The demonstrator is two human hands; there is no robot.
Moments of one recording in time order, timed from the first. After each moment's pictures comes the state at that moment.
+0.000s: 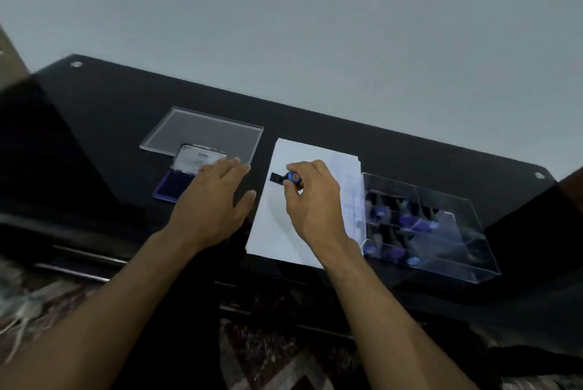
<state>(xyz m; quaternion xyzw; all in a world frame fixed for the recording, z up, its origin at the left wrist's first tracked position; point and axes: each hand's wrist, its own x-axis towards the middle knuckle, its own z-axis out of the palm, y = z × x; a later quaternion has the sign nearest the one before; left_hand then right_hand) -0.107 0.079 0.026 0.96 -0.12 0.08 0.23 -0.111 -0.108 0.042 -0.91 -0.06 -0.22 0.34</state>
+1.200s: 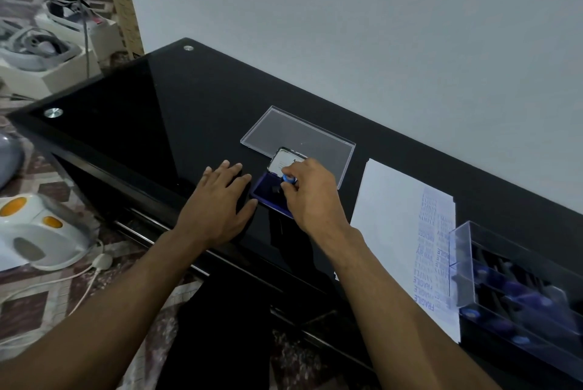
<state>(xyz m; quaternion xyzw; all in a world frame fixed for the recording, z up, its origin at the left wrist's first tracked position) -0.101 0.238 -0.043 0.98 -0.02 0.07 0.16 -0.061 0.054 0.037 -0.95 -0.20 -0.06 0.23</state>
